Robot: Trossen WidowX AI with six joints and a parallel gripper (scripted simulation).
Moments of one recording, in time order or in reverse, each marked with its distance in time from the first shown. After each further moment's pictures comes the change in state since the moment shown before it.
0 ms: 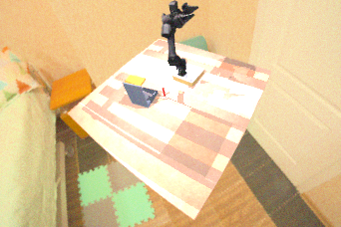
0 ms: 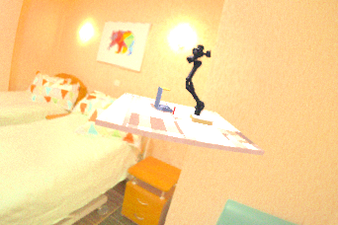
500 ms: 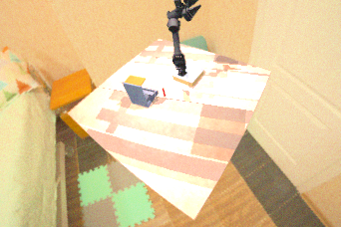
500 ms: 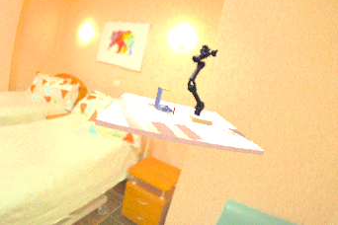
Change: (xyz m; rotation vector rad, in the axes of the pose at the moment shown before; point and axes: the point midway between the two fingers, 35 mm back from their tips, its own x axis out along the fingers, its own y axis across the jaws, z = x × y) arm 0.012 0.067 0.012 0.180 -0.102 0.177
